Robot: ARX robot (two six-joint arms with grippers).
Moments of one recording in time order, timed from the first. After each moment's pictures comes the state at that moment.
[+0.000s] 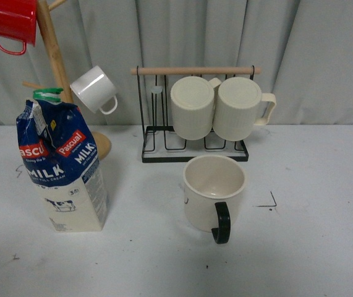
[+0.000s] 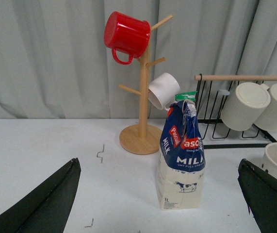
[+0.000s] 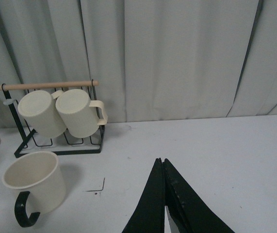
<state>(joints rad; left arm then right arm) 0.00 0.01 0.01 0.00 0.00 -0.01 0.00 0.23 0.01 0.23 0.00 0.01</state>
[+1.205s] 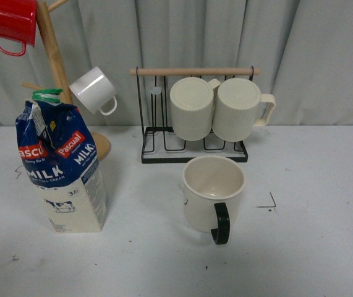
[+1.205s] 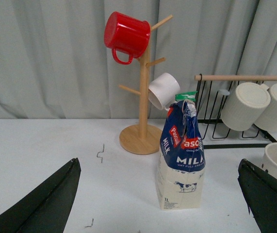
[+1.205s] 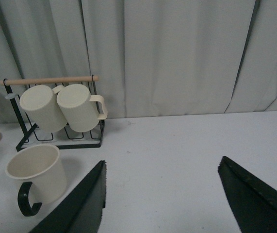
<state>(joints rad) 0.00 0.01 0.01 -0.01 0.00 -0.02 0.00 0.00 0.01 0.00 0.00 0.00</state>
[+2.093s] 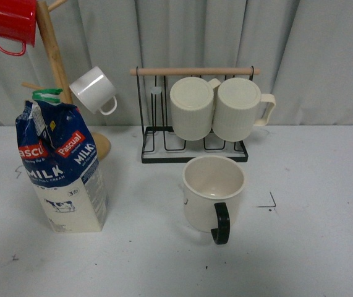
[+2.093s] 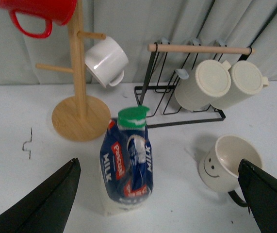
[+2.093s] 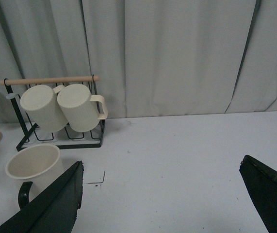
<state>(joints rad) -0.03 1.06 0.61 0.10 0.21 -0.10 0.00 0.00 0.01 0.00 0.00 0.00</state>
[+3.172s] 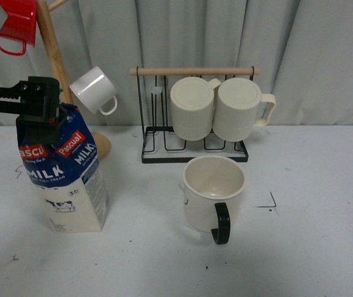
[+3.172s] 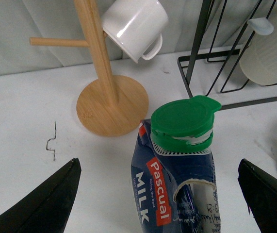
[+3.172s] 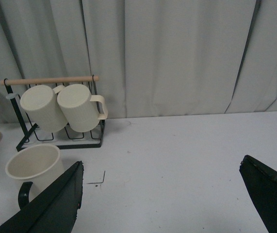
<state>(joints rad) -0.13 1.53 0.73 0.32 -0.04 0.03 0.00 0.00 0.01 0.00 0.00 0.00</state>
